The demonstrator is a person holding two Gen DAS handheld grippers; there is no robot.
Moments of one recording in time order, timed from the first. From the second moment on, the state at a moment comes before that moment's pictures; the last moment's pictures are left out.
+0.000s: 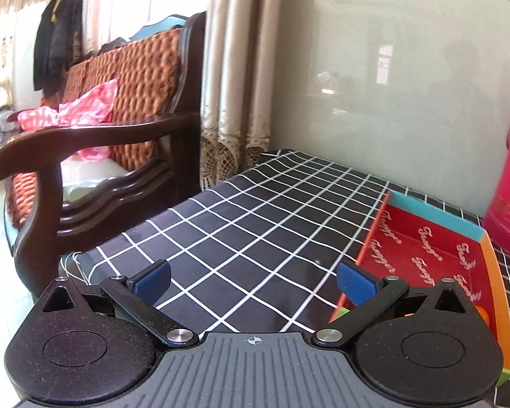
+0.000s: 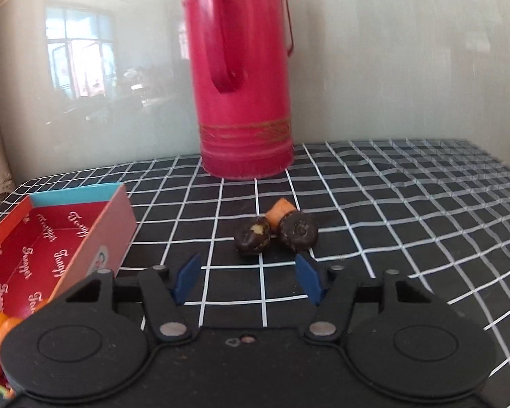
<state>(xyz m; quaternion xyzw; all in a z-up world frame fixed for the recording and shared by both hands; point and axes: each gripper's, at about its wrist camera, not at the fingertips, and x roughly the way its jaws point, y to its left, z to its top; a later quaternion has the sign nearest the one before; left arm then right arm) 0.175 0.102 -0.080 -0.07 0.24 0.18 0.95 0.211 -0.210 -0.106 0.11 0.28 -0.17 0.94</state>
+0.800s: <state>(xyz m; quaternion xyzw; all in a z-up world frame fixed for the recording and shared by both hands) 0.182 0.102 -0.088 -0.07 0.25 0.18 0.95 0.254 -0.242 -0.126 0.20 0.29 -0.17 0.92</state>
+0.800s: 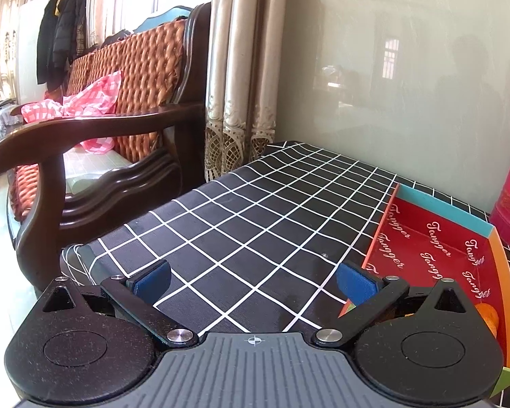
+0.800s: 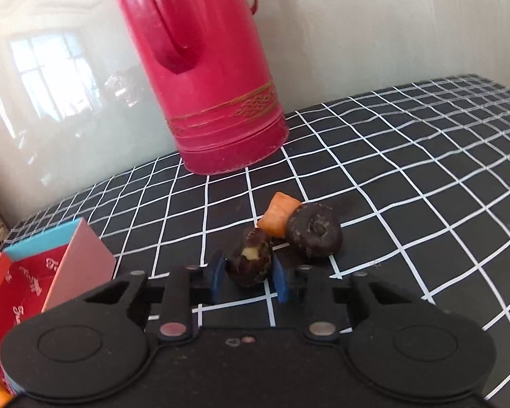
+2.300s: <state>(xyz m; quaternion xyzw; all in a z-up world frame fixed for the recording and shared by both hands) 0.181 0.116 -0.100 -0.11 0.28 0.22 0.93 0.155 -0.155 -0.052 -0.08 0.08 -0.17 0.98</state>
